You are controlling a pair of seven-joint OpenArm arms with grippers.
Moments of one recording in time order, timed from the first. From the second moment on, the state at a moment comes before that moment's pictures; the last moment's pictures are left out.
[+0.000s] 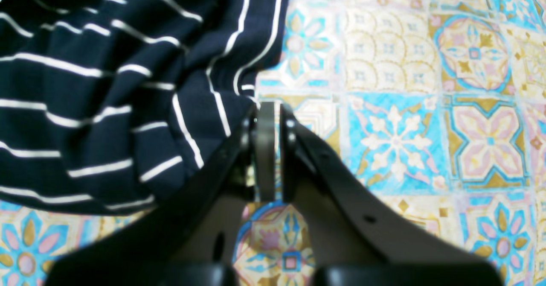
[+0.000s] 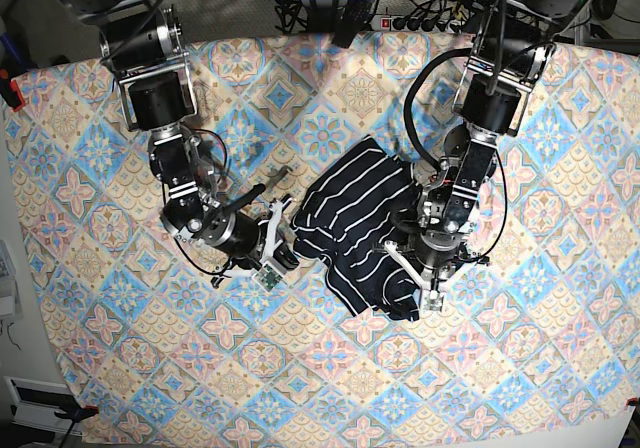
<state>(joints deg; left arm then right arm) -18.1 -10.3 18.5 61.6 -11.0 11.3 21.6 17.6 7.0 -13.0 59.8 -8.9 36.6 -11.0</state>
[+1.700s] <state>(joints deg) 15.0 -10.4 -1.4 98.9 -11.5 12.9 21.8 26.2 3.0 -11.3 30.1 -7.7 37.0 2.2</state>
